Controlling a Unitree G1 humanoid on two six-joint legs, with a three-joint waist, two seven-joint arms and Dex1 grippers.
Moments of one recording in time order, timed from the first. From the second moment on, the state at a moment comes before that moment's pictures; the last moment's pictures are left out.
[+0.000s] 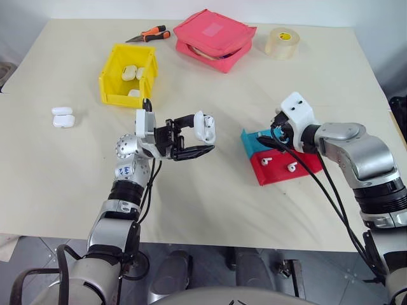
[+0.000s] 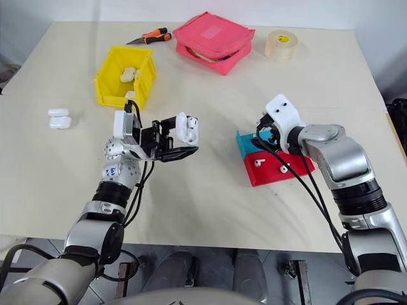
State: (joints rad) left arm -0.76 0.21 0.04 0.68 -0.62 -0.34 -1.50; right arm -0.70 -0.77 0.22 -0.02 0.30 0.85 0.61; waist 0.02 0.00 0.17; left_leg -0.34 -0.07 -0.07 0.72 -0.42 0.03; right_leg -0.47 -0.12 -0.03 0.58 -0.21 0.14
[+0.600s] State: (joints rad) left arm -0.75 0.21 0.05 0.67 -0.61 -0.34 -1.50; right arm -0.77 -0.93 0.28 0.09 0.04 0.59 0.92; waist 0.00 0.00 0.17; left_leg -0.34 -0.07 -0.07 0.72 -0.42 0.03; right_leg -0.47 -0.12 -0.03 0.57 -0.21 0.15
